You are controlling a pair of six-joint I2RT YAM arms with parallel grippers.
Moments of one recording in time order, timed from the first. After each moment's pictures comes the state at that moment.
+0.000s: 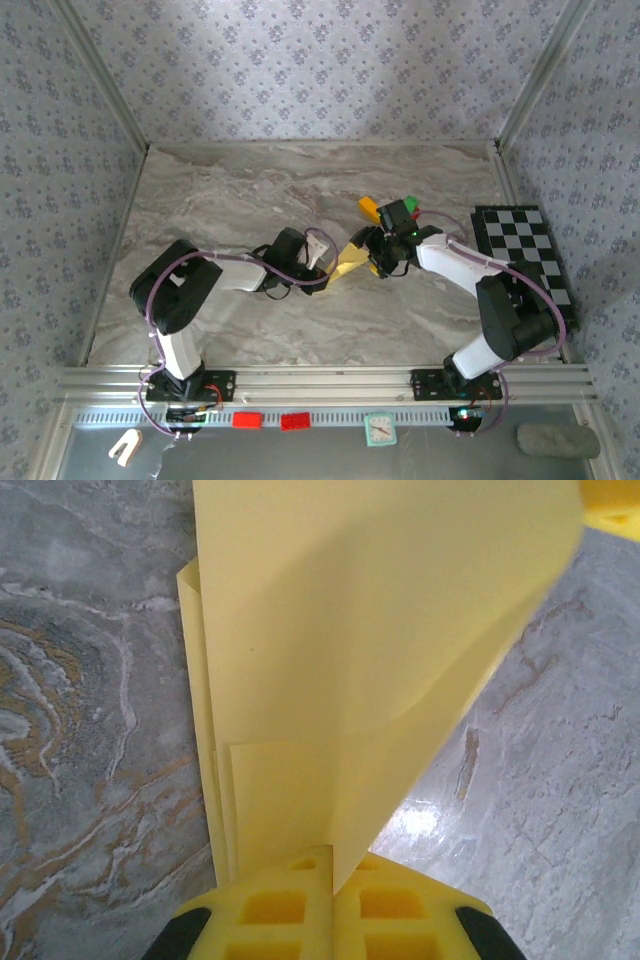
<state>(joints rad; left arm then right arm) -0.73 1.79 0.79 0.15 0.44 -0.22 0.46 1.53 0.89 -0.37 -0.25 1.24</state>
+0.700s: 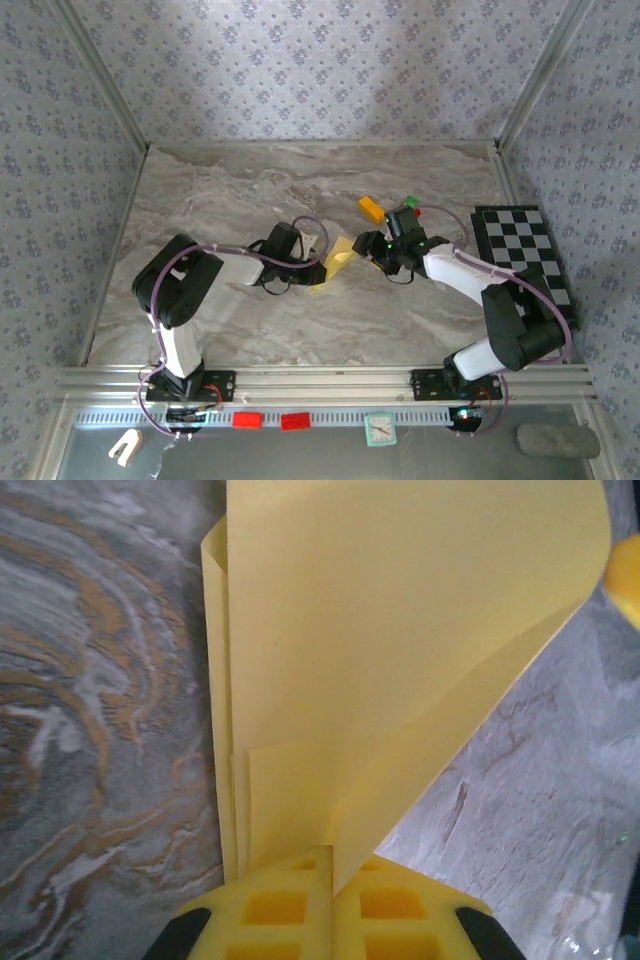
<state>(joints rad) -0.66 1.83 0.81 0.17 0.55 -0.55 0.44 1.47 0.77 -0.19 -0.29 0.91</state>
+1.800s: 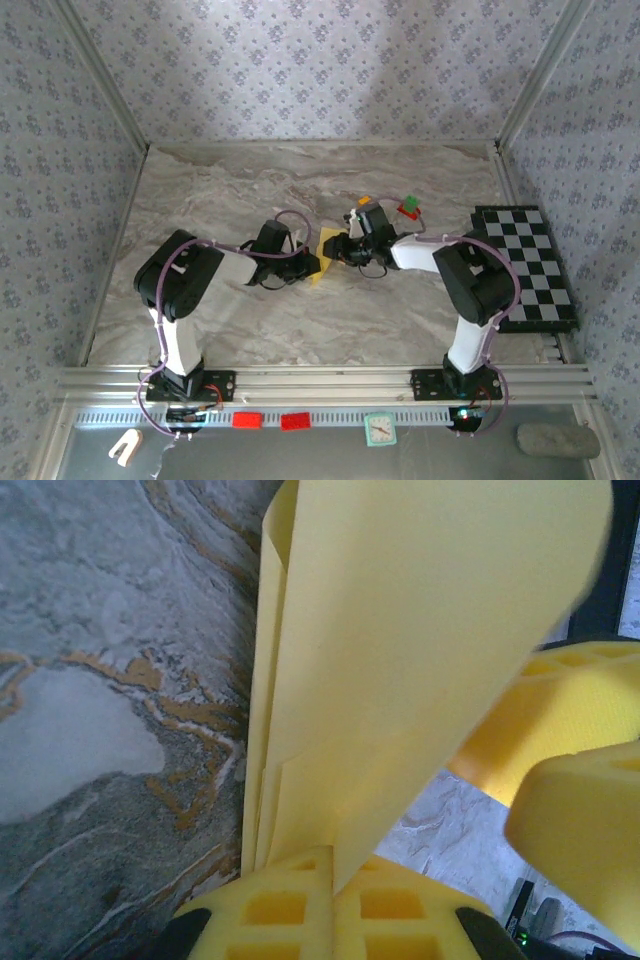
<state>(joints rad) -0.59 1.87 0.76 0.35 0.61 -0.92 0.53 1.81 0.90 0.11 -0.53 0.73</state>
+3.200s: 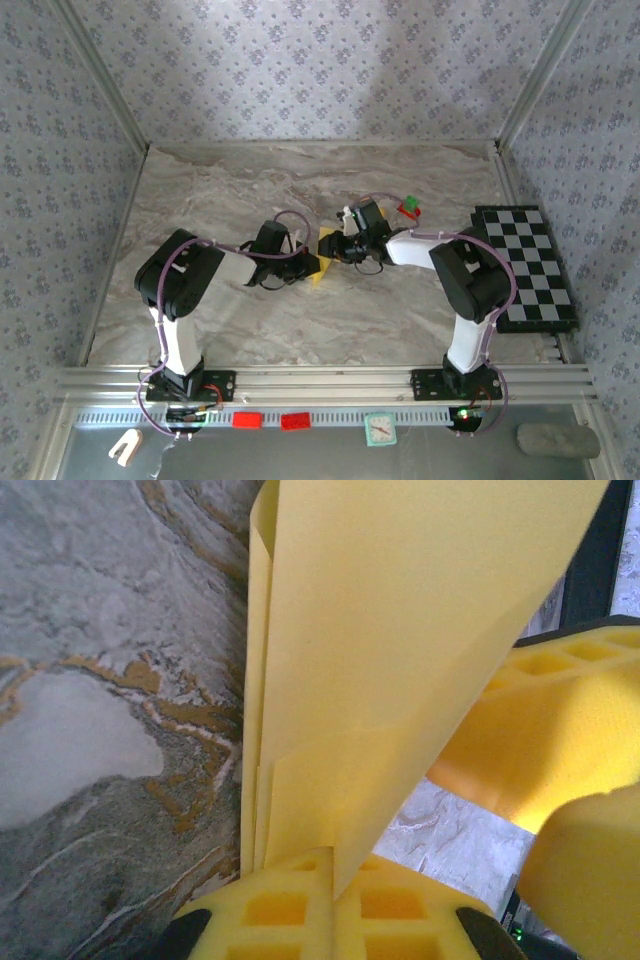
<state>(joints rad) -0.58 1.88 0.75 0.38 0.62 -0.92 0.55 1.84 0.96 0.07 -0.55 0.69</state>
